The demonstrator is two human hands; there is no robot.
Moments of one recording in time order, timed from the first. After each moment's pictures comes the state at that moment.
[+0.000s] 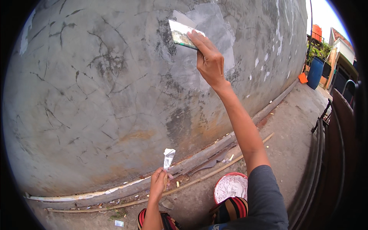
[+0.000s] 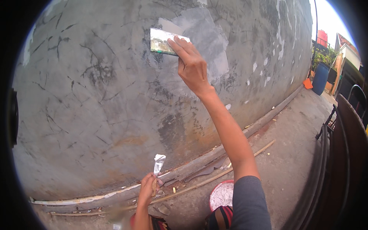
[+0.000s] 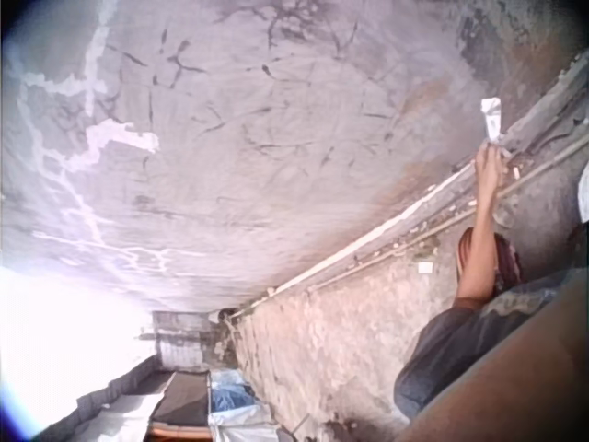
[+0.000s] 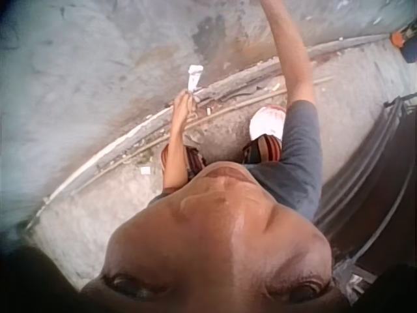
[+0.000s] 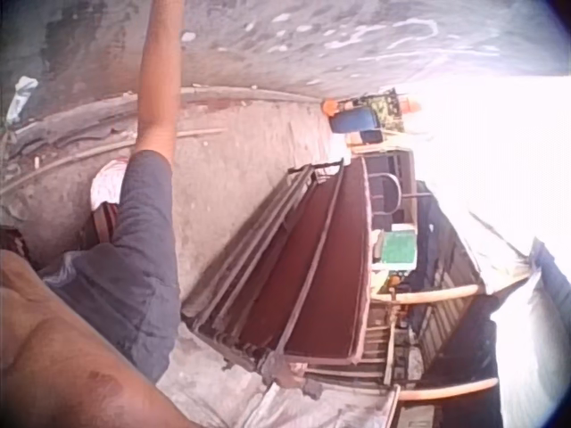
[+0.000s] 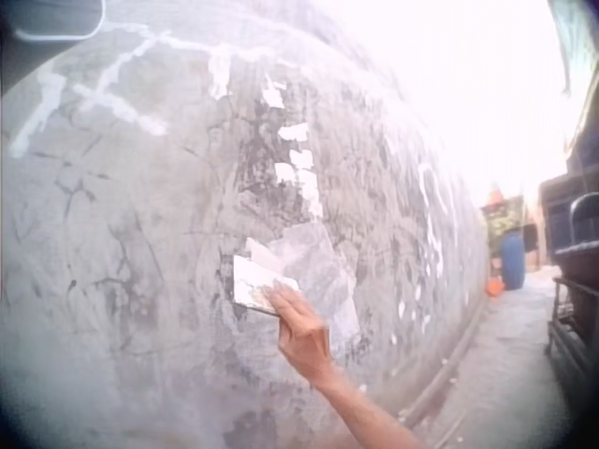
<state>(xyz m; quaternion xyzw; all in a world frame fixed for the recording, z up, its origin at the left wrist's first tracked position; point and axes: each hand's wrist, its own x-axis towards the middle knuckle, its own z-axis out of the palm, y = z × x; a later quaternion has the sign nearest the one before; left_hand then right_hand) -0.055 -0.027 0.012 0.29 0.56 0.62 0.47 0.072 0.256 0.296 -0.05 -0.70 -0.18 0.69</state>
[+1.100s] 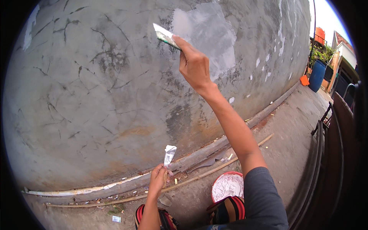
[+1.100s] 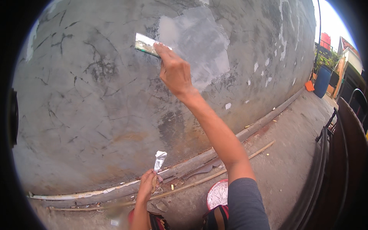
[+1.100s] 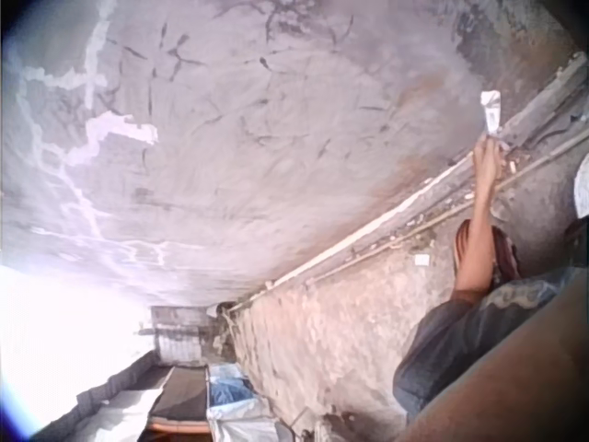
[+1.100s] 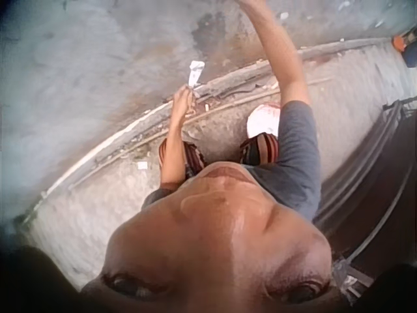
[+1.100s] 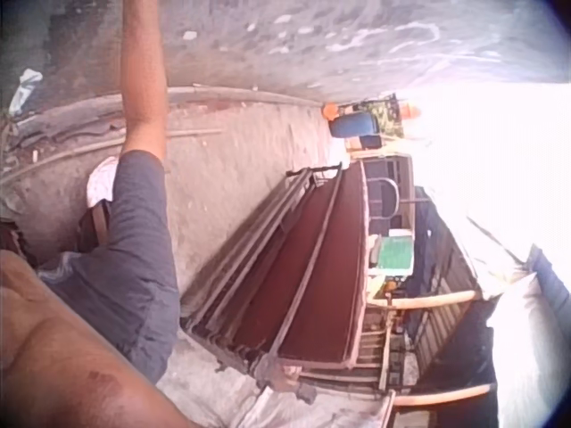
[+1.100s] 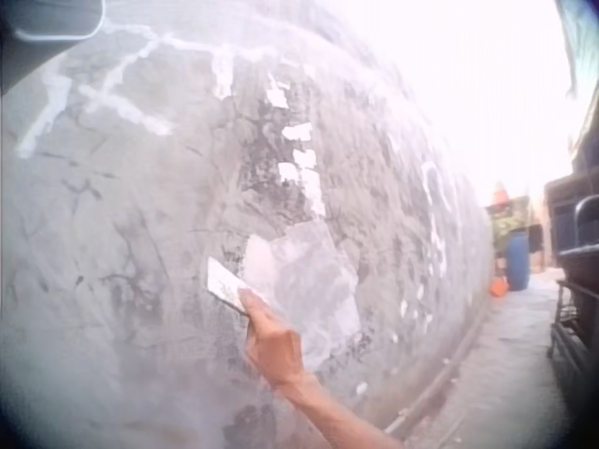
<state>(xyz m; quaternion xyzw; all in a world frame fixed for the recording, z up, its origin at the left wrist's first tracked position) -0.054 -0.031 0.009 0.31 0.57 0.61 0.47 0.034 0.220 0.285 -0.08 -0.73 -0.09 0.67</state>
